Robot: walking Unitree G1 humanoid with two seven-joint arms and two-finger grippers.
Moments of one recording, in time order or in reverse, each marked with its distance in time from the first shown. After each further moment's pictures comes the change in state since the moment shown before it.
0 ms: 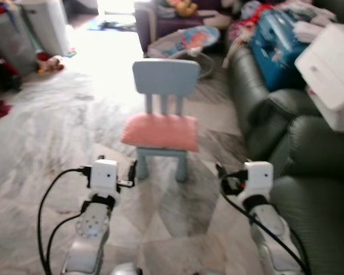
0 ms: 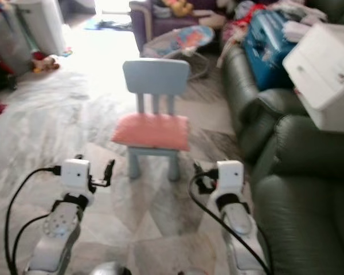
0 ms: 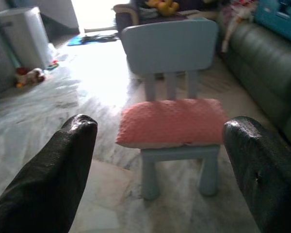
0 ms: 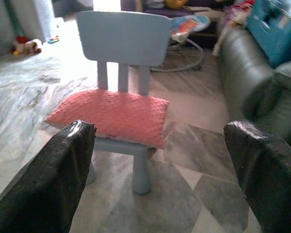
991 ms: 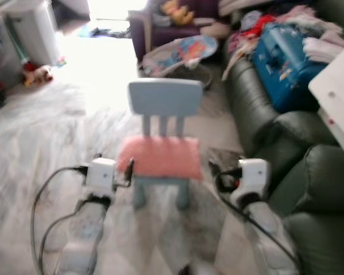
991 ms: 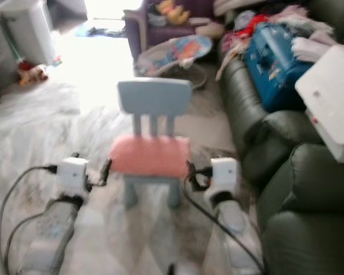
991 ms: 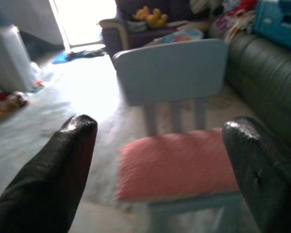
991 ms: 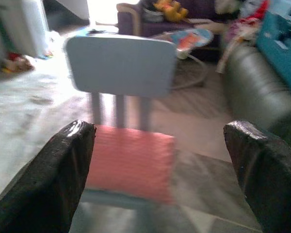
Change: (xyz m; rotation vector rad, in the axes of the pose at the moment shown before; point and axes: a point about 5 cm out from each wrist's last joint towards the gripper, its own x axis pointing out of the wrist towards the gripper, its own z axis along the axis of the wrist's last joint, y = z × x) left arm 0.000 -0.010 0.004 0.010 -0.027 -0.070; right arm 0.000 -0.001 0.000 -0.002 0.005 0.004
